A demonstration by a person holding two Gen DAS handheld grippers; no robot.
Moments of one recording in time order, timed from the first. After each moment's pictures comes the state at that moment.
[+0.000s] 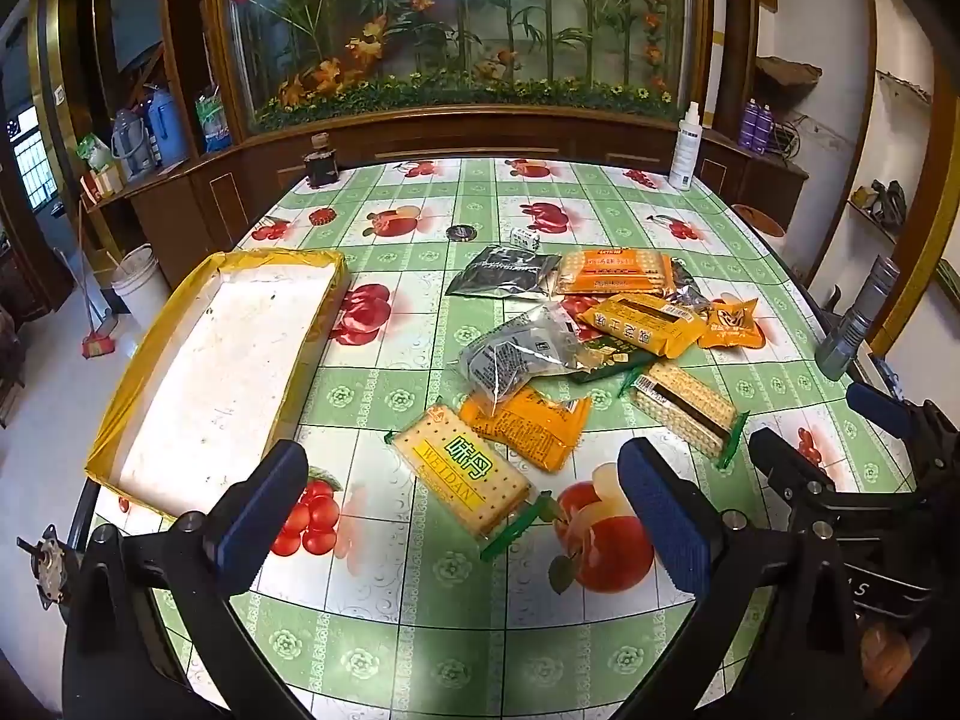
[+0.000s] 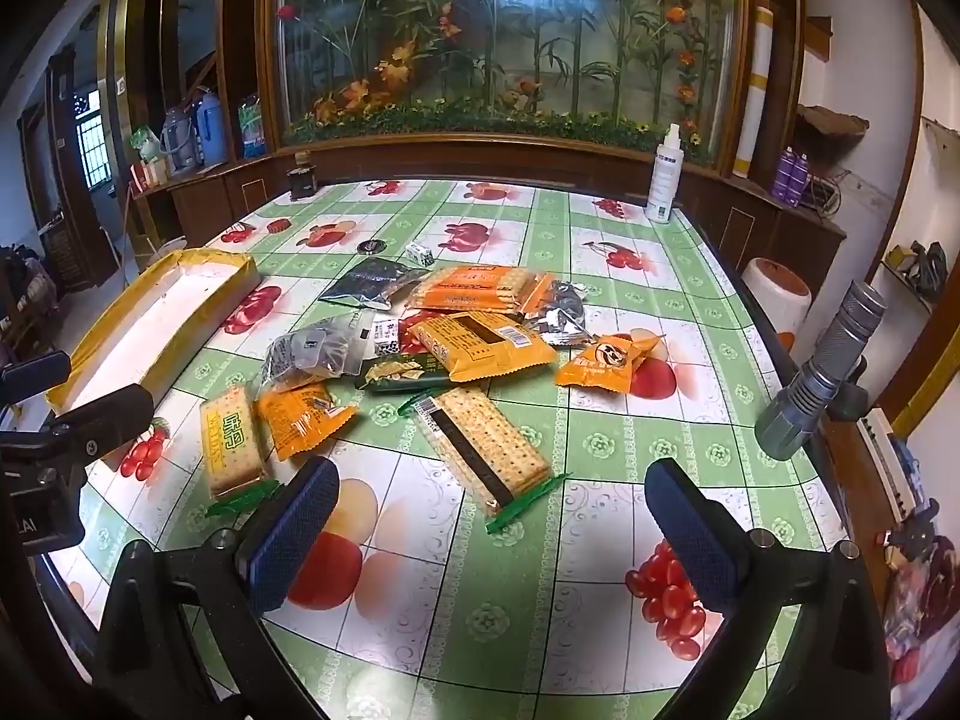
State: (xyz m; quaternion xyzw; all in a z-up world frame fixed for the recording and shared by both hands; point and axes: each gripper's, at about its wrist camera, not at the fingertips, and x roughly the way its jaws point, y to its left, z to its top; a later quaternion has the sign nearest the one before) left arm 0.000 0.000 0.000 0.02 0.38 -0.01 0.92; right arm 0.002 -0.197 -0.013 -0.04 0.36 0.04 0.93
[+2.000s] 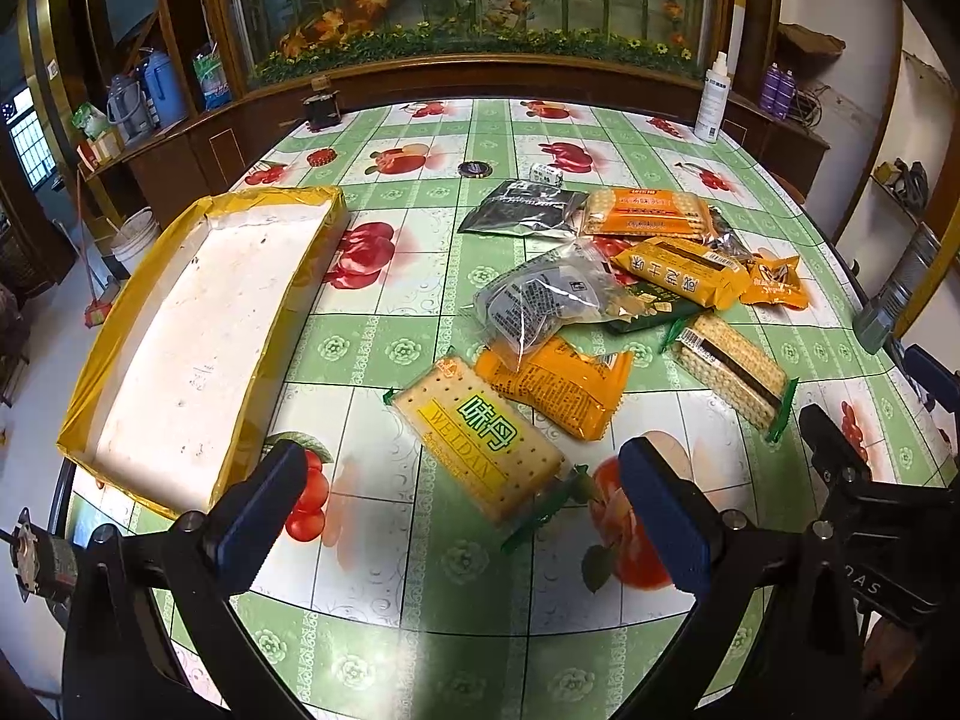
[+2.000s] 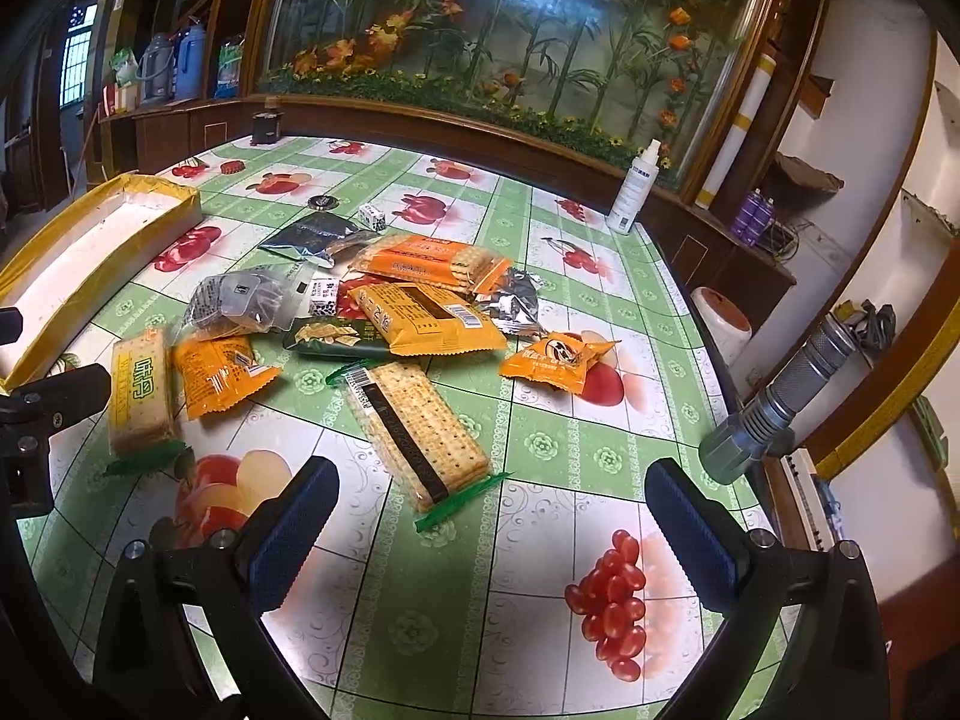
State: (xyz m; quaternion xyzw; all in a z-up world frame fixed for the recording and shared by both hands) left arm 0.021 0.007 -0.040 -0.01 0.44 0.00 0.90; right arm 0.013 -0.181 -0.036 -0.14 0.36 -0.03 0.92
